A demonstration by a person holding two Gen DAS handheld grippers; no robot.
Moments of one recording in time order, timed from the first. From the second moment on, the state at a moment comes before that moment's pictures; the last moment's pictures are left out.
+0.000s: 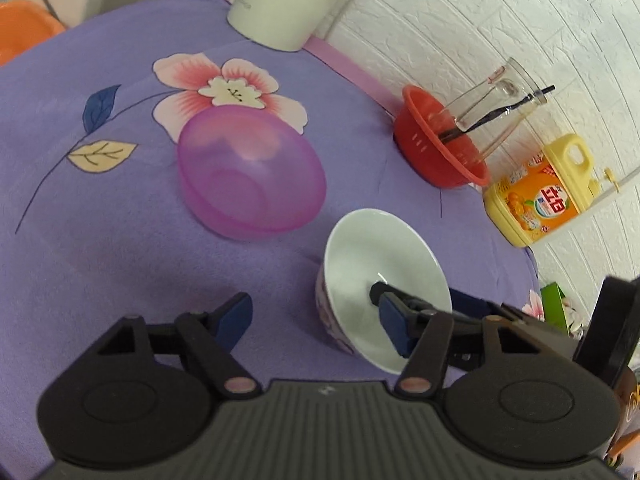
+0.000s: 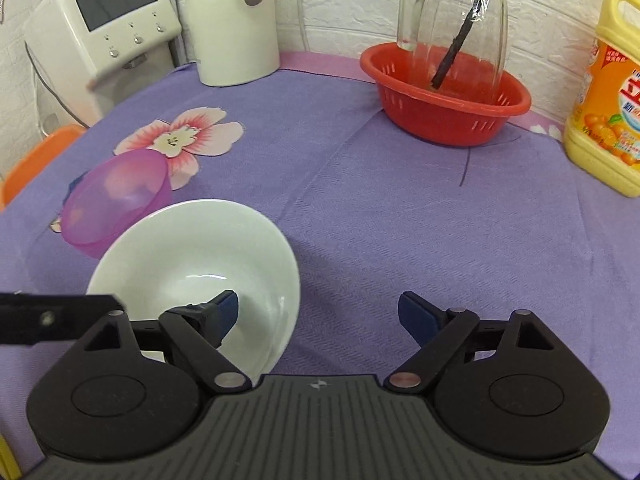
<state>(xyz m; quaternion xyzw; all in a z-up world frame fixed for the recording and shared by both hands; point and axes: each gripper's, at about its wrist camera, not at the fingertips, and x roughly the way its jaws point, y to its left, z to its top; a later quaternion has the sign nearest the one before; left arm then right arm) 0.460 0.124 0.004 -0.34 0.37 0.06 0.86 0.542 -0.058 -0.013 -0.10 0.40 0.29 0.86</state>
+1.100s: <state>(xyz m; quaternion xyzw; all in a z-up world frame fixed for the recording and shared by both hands) 0.492 0.108 -0.011 -0.33 0.38 0.07 0.86 0.528 -0.046 -0.018 -0.10 0.37 0.36 0.85</state>
